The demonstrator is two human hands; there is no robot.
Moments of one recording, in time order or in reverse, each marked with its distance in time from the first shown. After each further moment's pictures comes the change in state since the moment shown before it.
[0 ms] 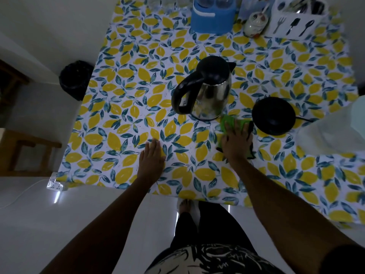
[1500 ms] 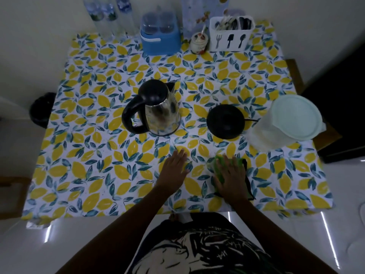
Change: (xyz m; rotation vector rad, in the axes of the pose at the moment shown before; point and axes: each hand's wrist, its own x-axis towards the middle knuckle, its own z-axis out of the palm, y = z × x) left_hand 0.003 0.195 0.013 -0.035 -0.110 0.441; right_hand -0.096 0.143 -0.018 0.045 0.047 -0.166
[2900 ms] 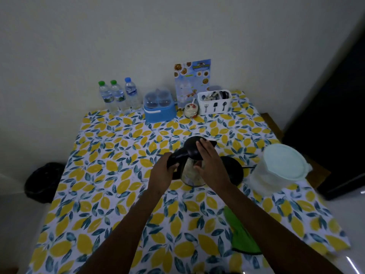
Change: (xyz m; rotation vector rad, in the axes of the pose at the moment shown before) left_hand 0.076 -0.014 -0.188 -0.346 0.462 0.139; right_hand 0.160 -0.131 -0.150 0.246 0.310 -0.142
